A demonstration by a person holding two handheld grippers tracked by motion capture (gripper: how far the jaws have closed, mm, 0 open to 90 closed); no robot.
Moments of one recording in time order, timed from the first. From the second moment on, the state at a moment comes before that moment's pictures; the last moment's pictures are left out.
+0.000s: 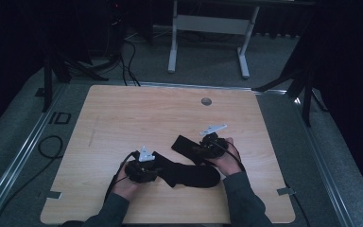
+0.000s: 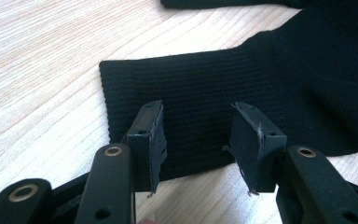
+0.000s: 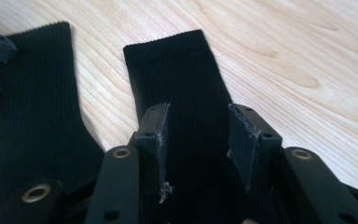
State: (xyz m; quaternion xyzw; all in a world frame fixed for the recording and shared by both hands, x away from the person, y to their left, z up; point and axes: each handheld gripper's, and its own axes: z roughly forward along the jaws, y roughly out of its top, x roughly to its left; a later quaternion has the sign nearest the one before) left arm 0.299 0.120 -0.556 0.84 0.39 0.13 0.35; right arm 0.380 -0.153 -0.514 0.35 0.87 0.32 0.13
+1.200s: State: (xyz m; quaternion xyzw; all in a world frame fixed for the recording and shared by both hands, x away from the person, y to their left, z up) left arm 0.298 0.117 -0.557 0.84 0.39 0.13 0.35; right arm 0.405 -0.112 -0.541 0.35 0.90 0.26 0.09
